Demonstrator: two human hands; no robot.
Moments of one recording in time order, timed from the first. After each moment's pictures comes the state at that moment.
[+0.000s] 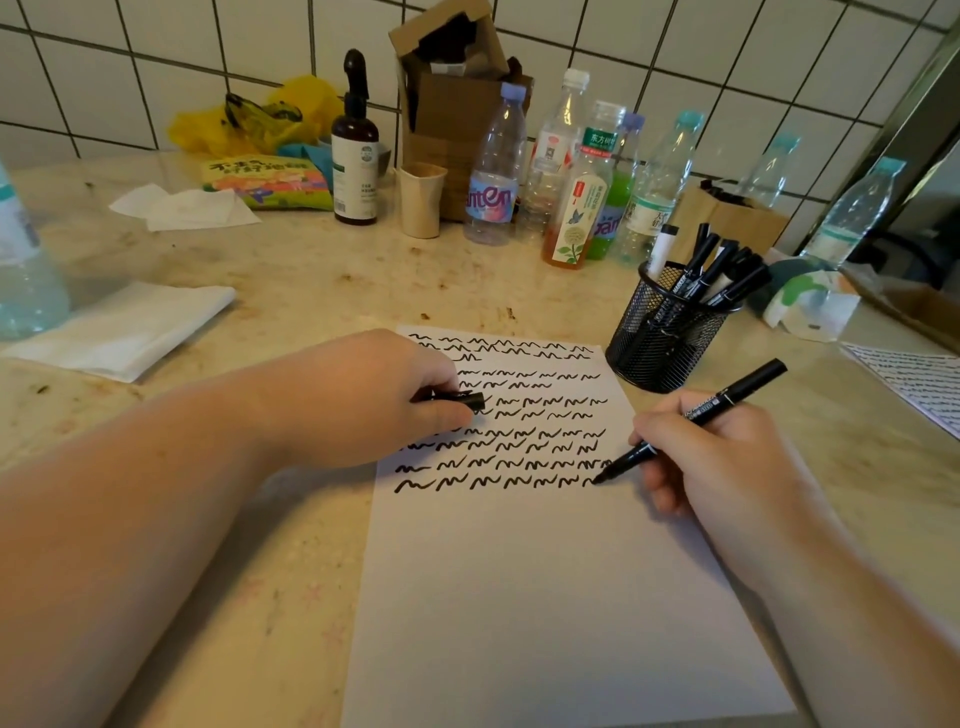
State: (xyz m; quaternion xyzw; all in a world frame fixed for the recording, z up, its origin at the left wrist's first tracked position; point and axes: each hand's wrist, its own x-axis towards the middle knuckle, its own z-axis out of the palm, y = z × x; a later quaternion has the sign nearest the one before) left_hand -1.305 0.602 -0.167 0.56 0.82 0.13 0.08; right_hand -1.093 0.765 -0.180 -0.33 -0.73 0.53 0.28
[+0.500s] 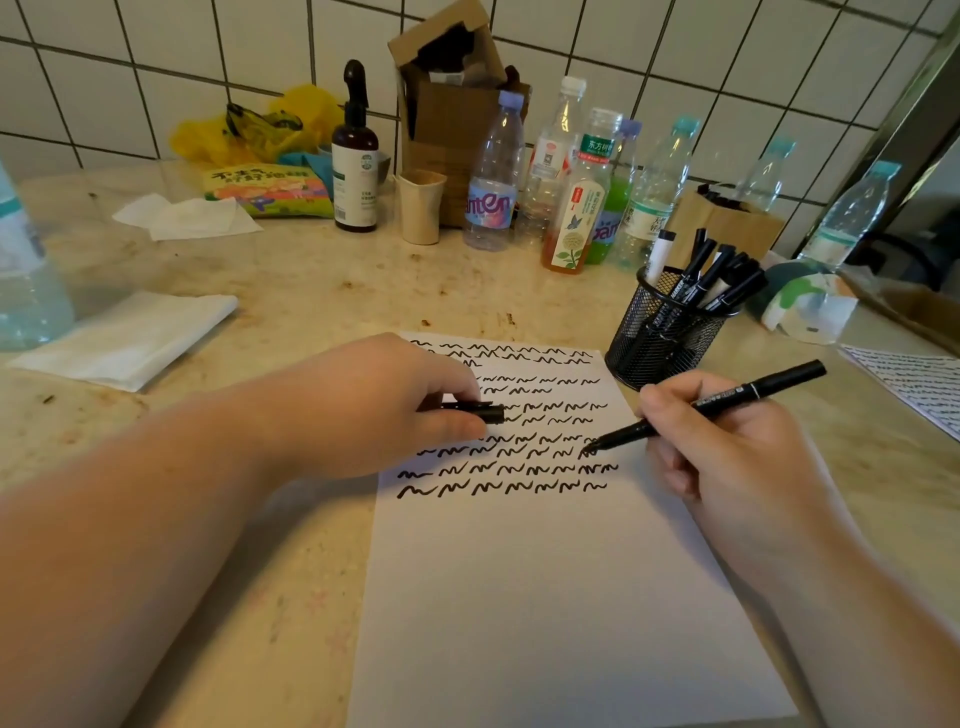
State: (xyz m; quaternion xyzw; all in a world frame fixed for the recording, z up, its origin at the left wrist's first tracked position) left_hand -1.297 0.600 -0.161 0.57 0.80 0.17 0.10; right_hand -1.090 0.763 -0.174 -0.22 -0.73 0.55 0.33
